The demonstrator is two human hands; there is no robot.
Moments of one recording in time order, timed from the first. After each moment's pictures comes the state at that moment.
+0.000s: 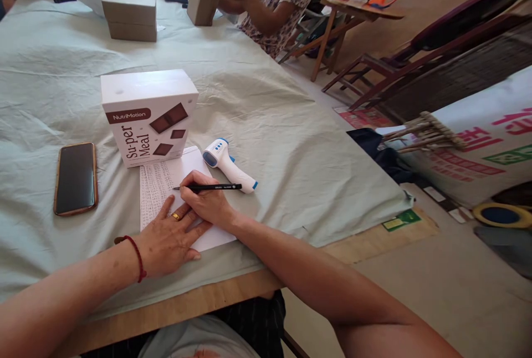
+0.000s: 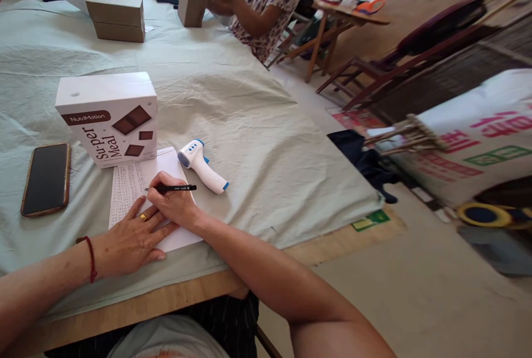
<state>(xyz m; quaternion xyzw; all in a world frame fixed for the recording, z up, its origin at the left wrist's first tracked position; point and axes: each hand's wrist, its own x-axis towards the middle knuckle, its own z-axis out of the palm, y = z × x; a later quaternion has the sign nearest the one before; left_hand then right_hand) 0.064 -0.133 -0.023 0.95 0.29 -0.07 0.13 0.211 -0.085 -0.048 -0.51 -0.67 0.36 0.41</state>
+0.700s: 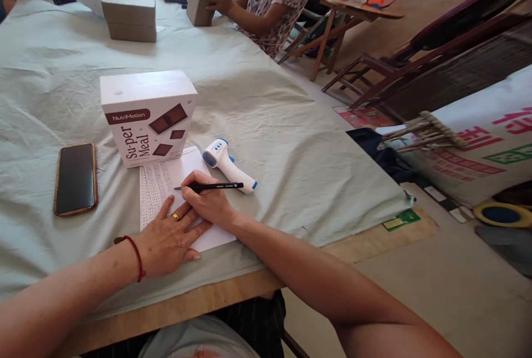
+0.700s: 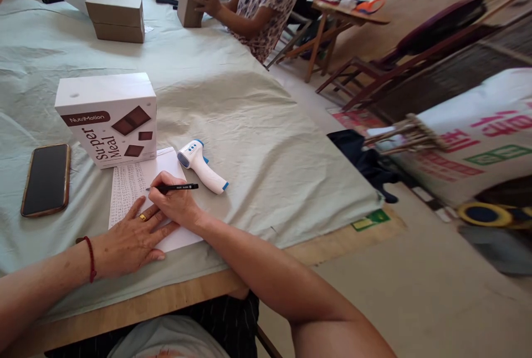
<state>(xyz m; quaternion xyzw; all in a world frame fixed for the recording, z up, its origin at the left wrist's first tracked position) 0.065 -0.134 -0.024 0.95 0.29 -0.07 0.13 0.214 -0.085 -0.050 -0.50 -0.67 0.36 0.42</state>
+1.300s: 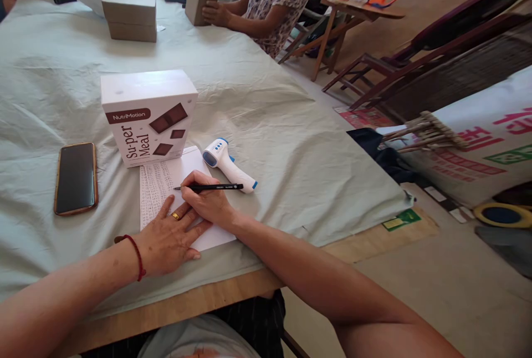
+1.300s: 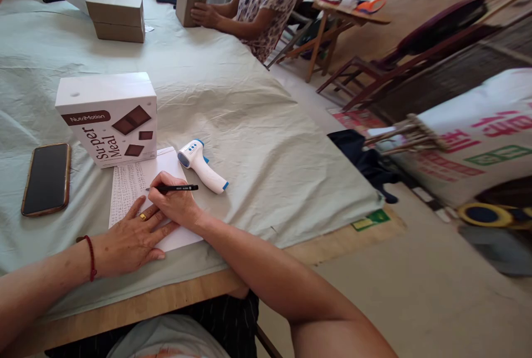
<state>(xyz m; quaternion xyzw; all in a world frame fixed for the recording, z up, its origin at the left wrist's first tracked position) 0.064 -0.134 -0.023 0.94 0.29 -0.06 0.14 0.214 -0.085 -0.048 -0.51 -0.68 0.35 0.40</state>
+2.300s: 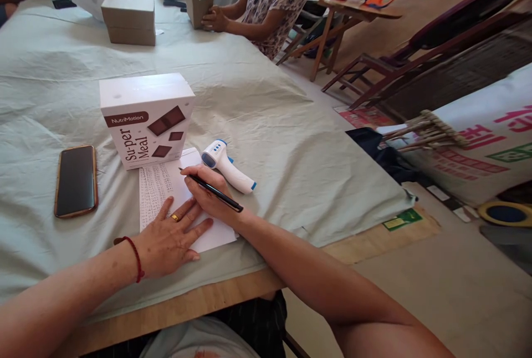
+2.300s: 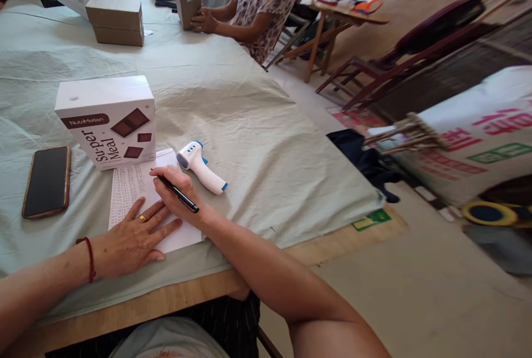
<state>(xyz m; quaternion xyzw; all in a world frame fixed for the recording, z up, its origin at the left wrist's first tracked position) 0.062 -0.134 -0.028 0.95 0.28 -0.09 0.13 0.227 -0.076 -0.048 -0.45 -0.73 0.27 0.43</state>
